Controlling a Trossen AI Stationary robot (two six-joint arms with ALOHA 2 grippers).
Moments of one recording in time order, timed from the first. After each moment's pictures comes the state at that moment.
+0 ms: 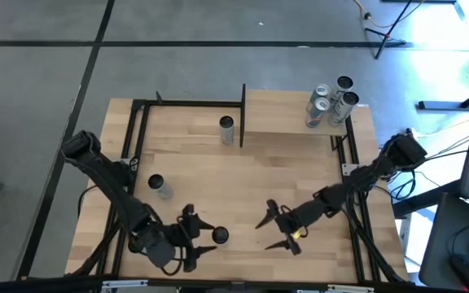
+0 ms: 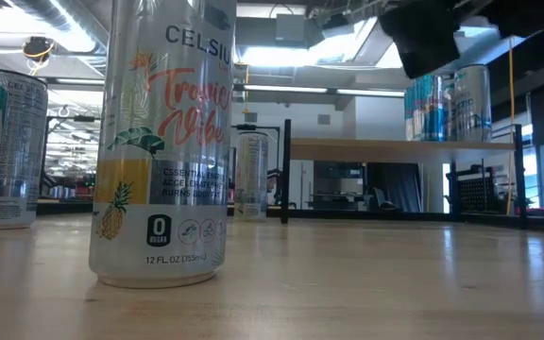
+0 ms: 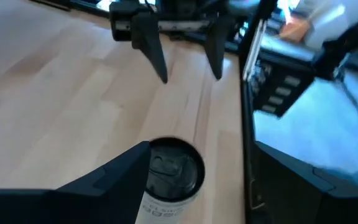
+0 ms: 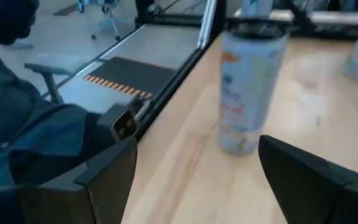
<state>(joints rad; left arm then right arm) -0.78 1.58 1.15 -0.20 -0.73 -0.73 0.55 1.53 0.68 0.51 0.03 0.12</state>
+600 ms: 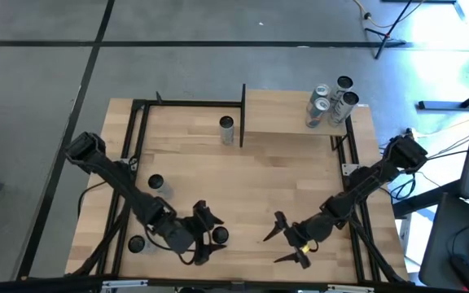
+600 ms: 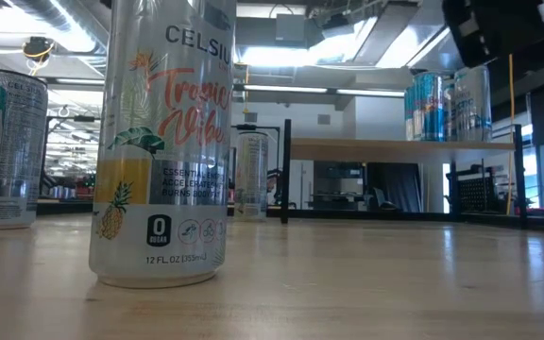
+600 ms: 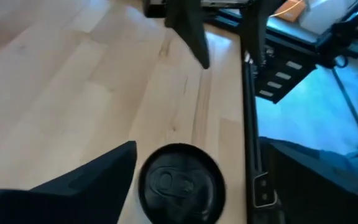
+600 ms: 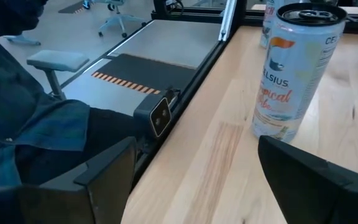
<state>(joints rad) -0.66 1.62 1.15 -0.16 -0.53 -0.73 0.70 1.54 0.68 0.51 0.16 0.19</state>
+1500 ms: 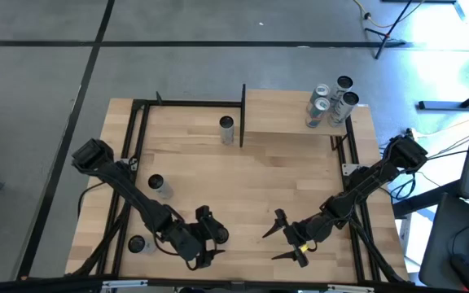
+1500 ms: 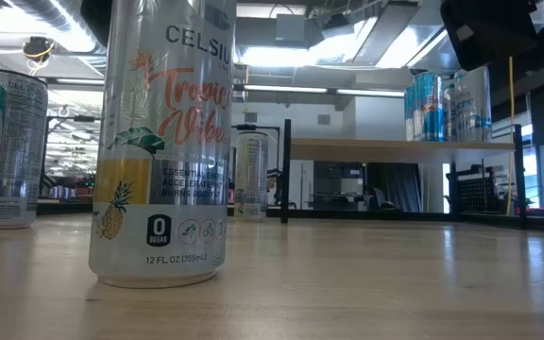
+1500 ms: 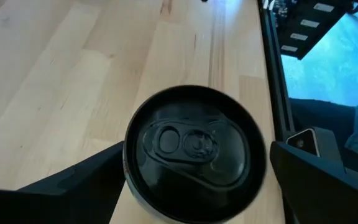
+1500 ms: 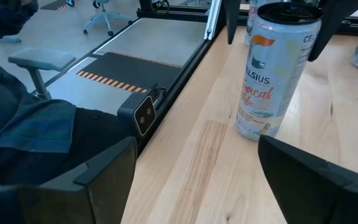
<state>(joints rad) -0.66 1.73 1.15 -0.19 -0.49 -0.67 0.71 1.54 0.68 0.49 0.22 0.18</state>
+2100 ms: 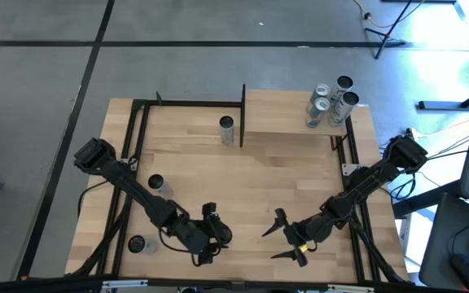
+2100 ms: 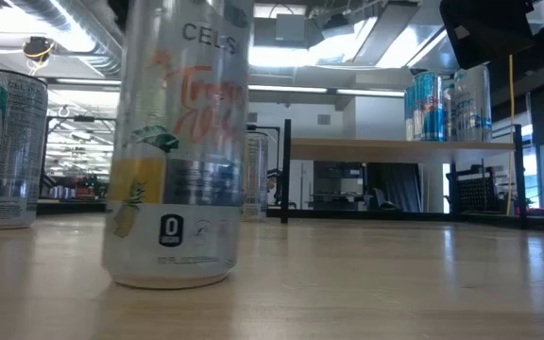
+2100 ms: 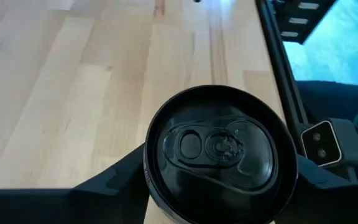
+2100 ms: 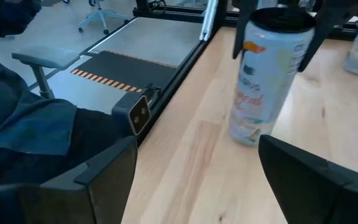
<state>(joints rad) -0.60 1.74 1.15 -0.17 -0.42 -0.51 0.71 1.54 0.68 0.49 0.24 0.16</state>
